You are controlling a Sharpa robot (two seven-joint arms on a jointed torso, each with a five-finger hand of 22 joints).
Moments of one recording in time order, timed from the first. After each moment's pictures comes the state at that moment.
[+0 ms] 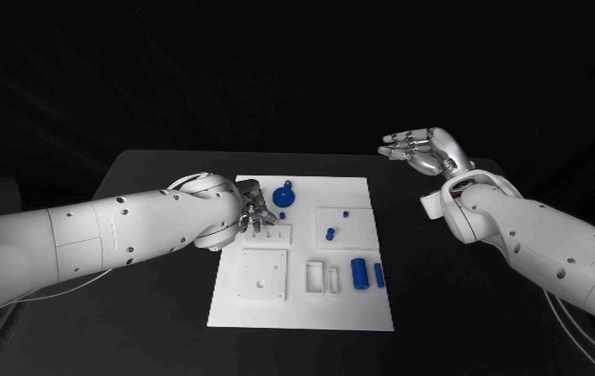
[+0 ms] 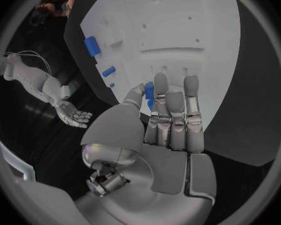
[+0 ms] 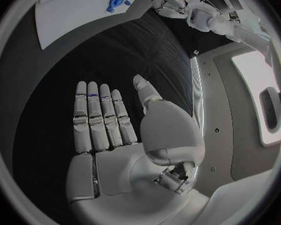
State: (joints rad) left arm 1.39 -0.68 -0.24 1.39 -1.06 -0.16 -0.57; left_hand 1.19 0.12 0.00 -0.10 0.46 1.12 0.03 0.19 0.89 1.40 -0.05 0.46 0.31 1.23 -0.10 1.30 0.39 0.02 1.21 -0.12 0.35 1.31; right arm 1.00 -0.68 0.36 1.15 -0.94 -0.45 0.32; right_hand 1.15 -0.01 0.07 -0.20 0.34 1.04 0.14 0.06 0.06 1.17 0.12 0.06 0.06 1.15 0.12 0.07 0.06 0.11 1.07 0.13 0.07 0.07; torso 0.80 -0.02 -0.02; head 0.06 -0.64
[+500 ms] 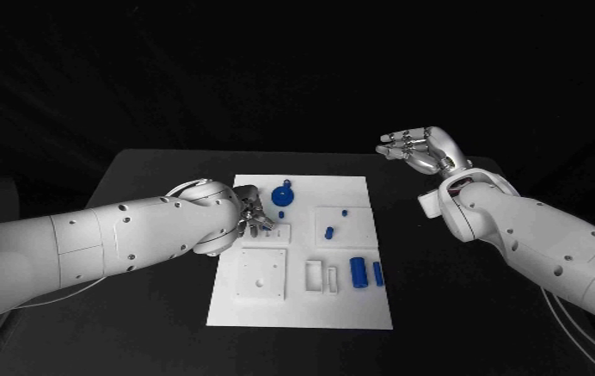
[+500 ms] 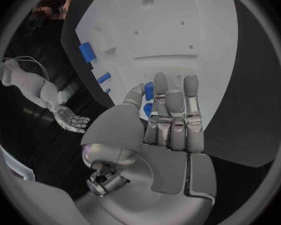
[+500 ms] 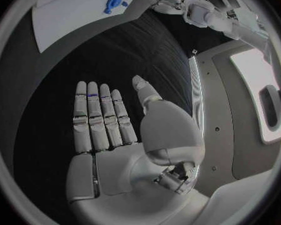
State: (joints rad) left arm 1.35 -0.67 -0.24 1.37 -1.10 -0.16 -0.57; left_hand 1.19 0.12 0.00 -0.11 0.46 1.12 0.03 0.19 0.89 1.40 -0.05 0.45 0.31 1.24 -0.11 1.30 0.40 0.02 1.22 -0.13 0.35 1.31; right arm 1.00 -0.68 0.36 1.15 -0.93 -0.43 0.33; right_hand 1.15 -0.01 0.12 -0.20 0.33 1.04 0.14 0.06 0.06 1.17 0.12 0.06 0.06 1.15 0.12 0.07 0.06 0.11 1.07 0.13 0.07 0.07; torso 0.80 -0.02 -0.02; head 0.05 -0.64
